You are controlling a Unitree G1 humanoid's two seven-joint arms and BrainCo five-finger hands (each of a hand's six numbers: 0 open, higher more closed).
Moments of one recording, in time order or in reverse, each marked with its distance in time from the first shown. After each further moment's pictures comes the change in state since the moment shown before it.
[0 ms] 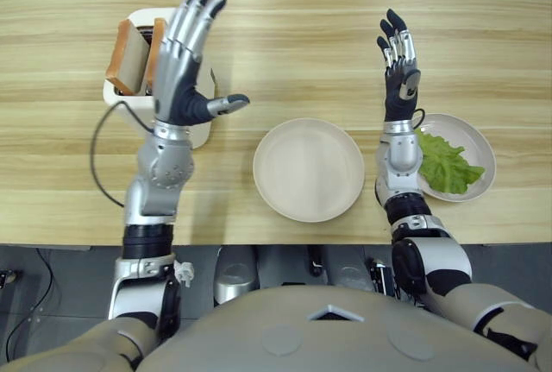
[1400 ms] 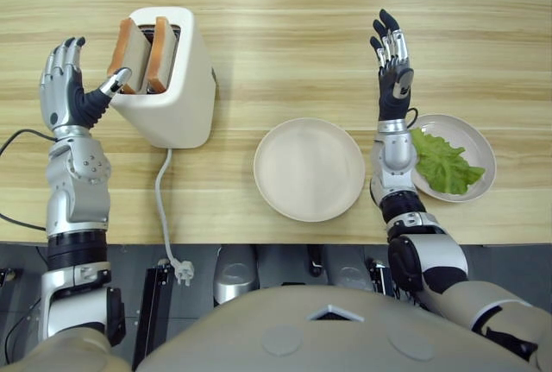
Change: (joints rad) left arm 0.035 0.293 0.069 0.387 -0.060 0.487 0.003; right arm -0.007 0.021 0.002 0.025 -0.005 -0.015 -0.006
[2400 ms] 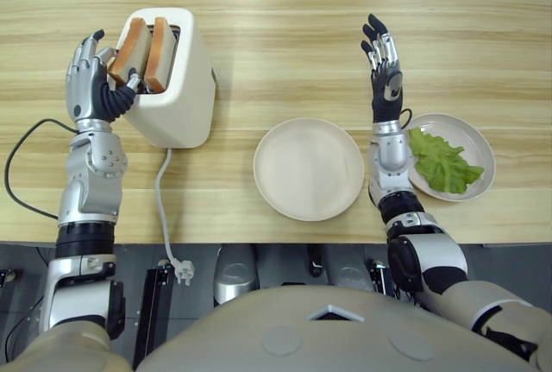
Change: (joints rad) left arm -0.048 0.006 -0.105 0.030 -0.036 -0.069 0.061; right arm -0.002 0.000 0.030 0.028 -0.034 0.000 -0.009
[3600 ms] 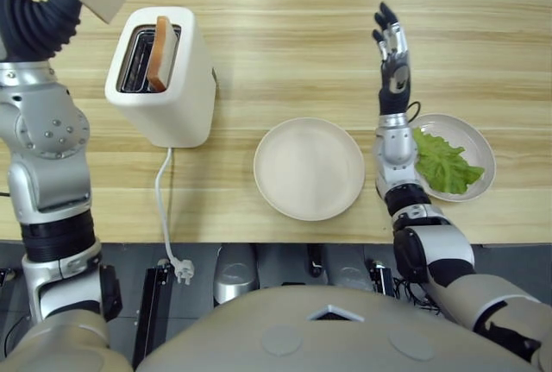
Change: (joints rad) left arm -0.086 -0.009 0.129 -0.560 -0.118 -0.044 -0.085; right arm -0.077 -0.080 -0.032 0.046 -0.054 -0.049 -0.137
